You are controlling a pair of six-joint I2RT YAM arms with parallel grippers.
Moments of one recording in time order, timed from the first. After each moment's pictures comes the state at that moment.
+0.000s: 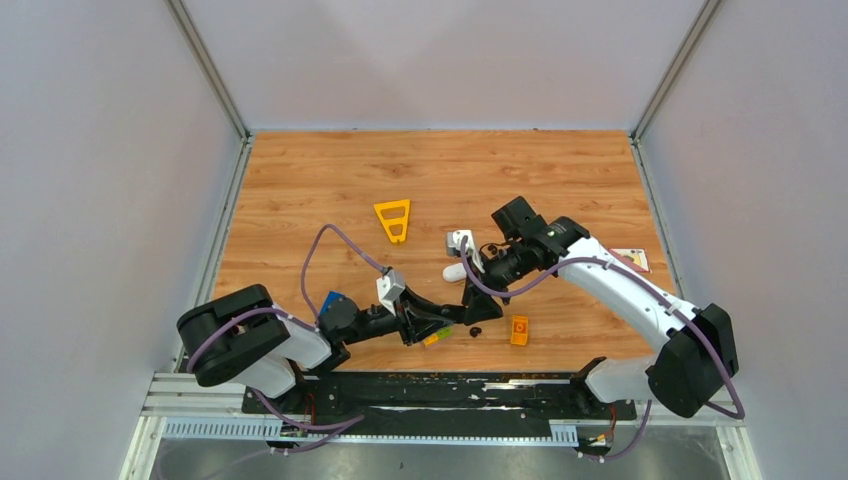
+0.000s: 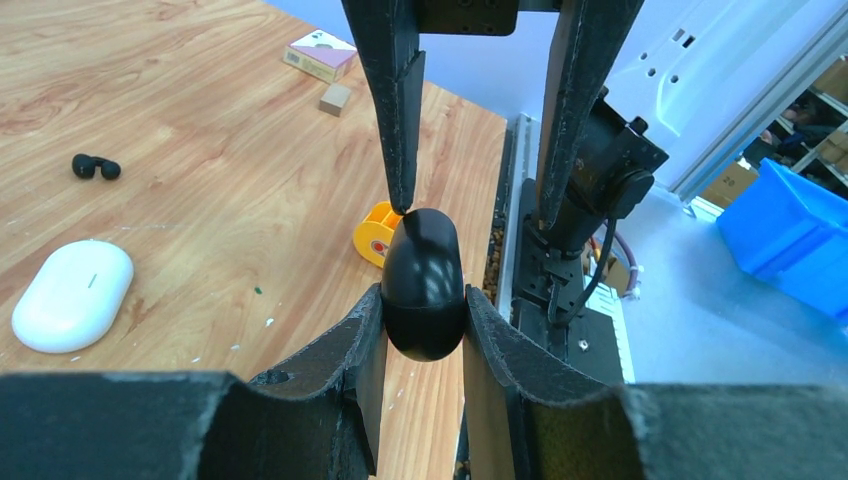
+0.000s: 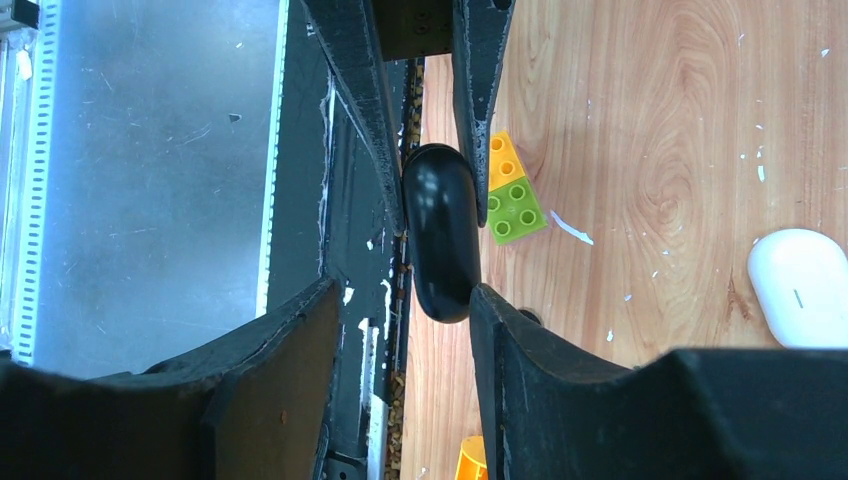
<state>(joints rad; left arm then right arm) -0.99 1.47 0.13 1.49 0.33 -0.43 0.64 1.33 1.09 -0.92 -0.92 -0.62</state>
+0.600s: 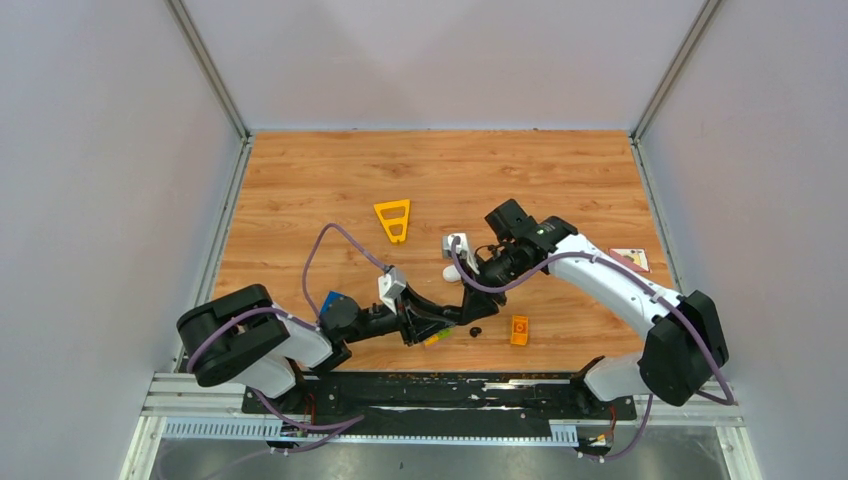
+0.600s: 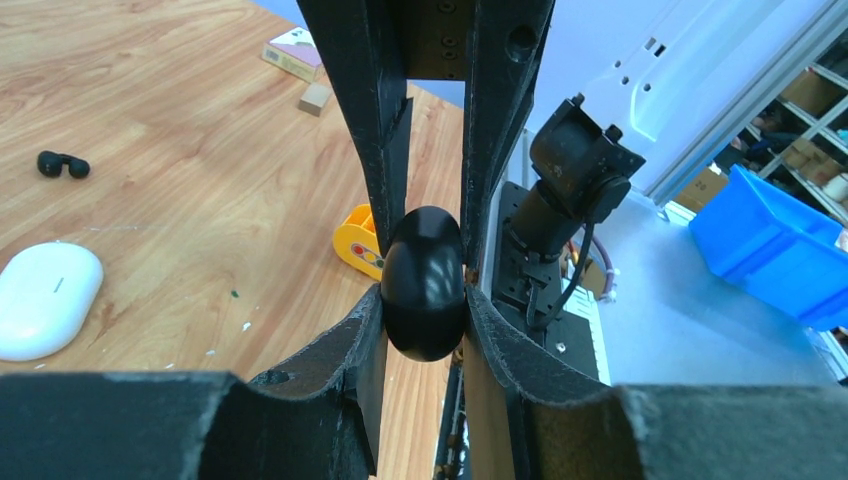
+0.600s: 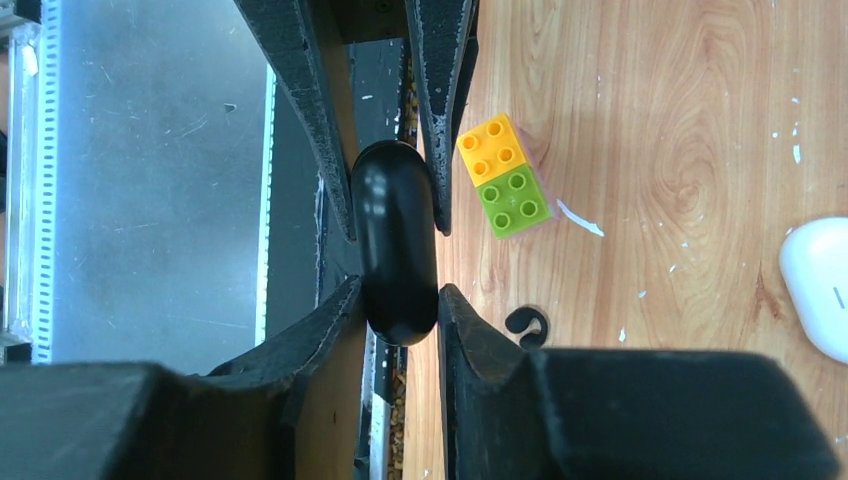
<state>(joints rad) -1.00 1.47 0.14 1.49 0.35 -0.48 0.64 1.39 1.07 -0.88 -0.93 -0.61</state>
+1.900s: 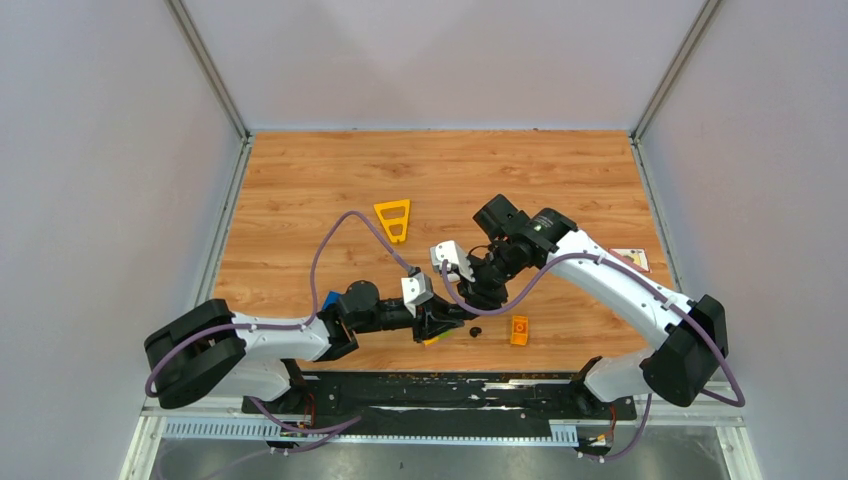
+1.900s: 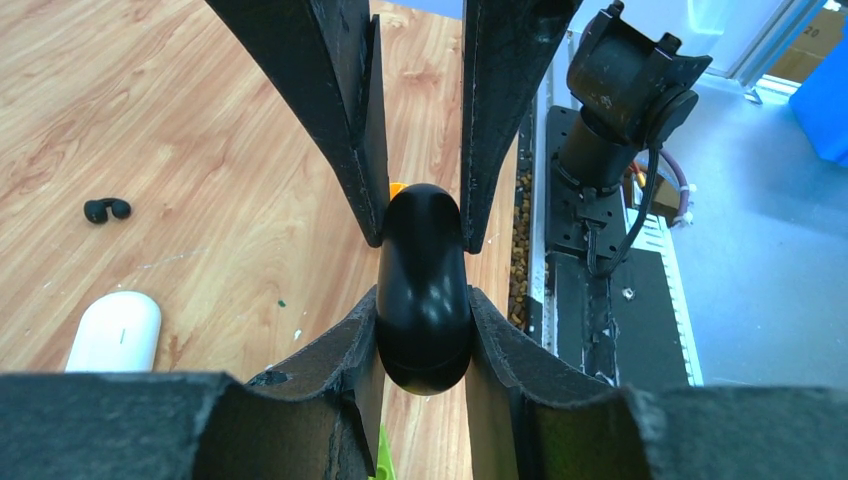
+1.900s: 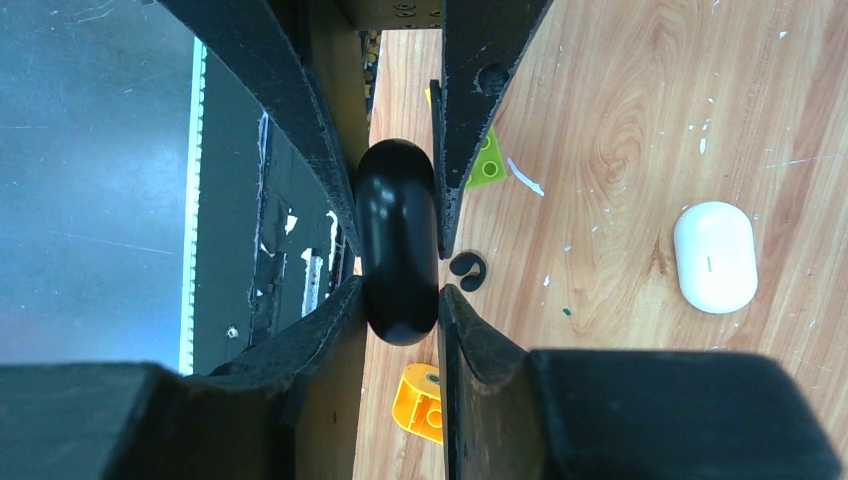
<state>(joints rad) -1.03 1.26 0.32 0.92 0.39 -0.16 0.75 1.39 1.25 -1.09 -0.68 -0.79</state>
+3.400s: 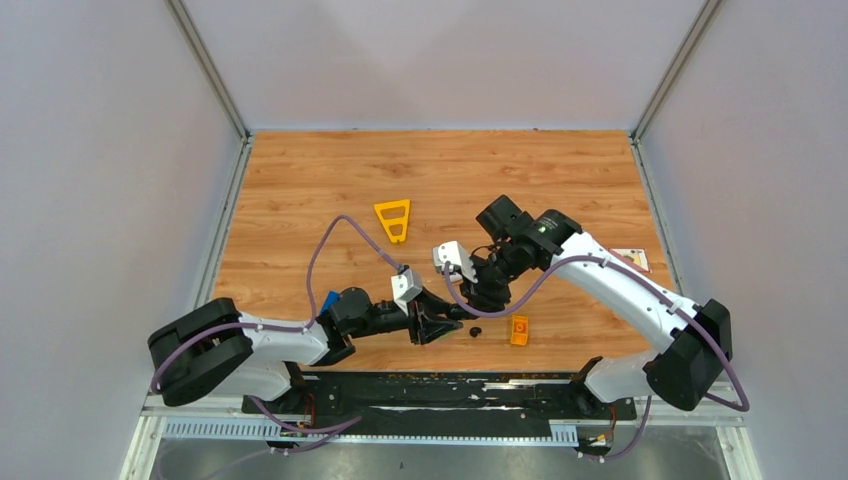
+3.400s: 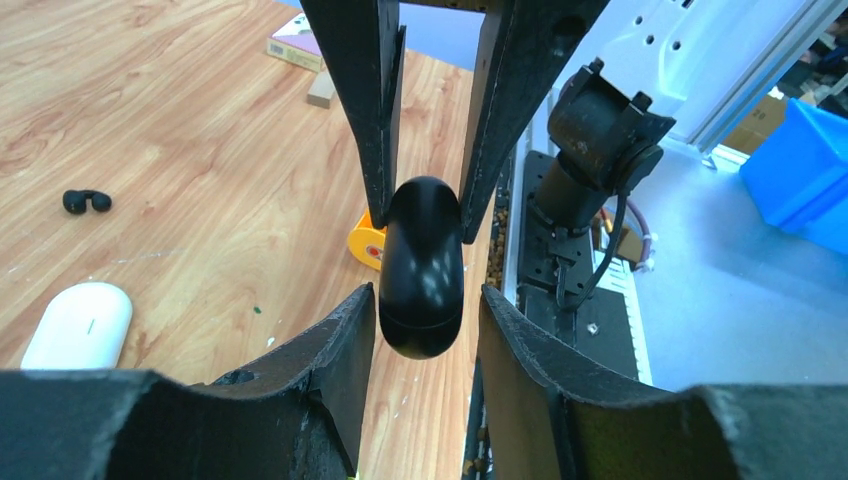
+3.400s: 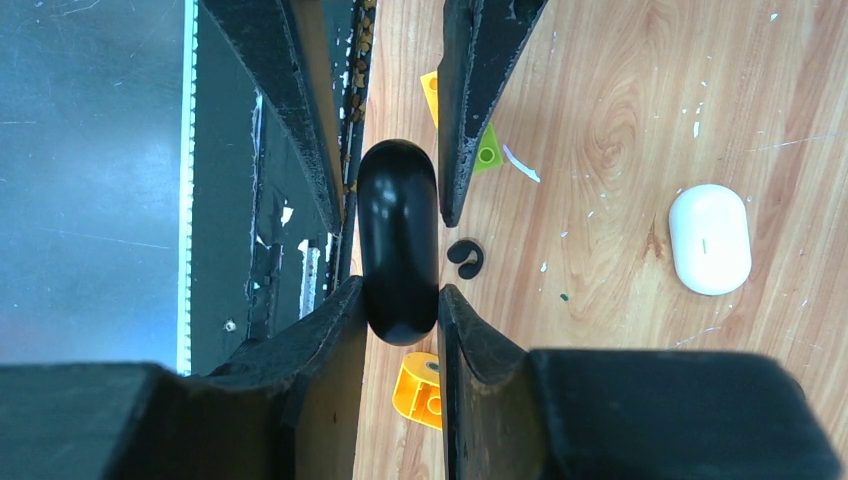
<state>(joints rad) -1.03 1.29 0.25 1.09 0.35 -0.29 0.75 1.37 1.24 -1.10 -0.65 -0.79</state>
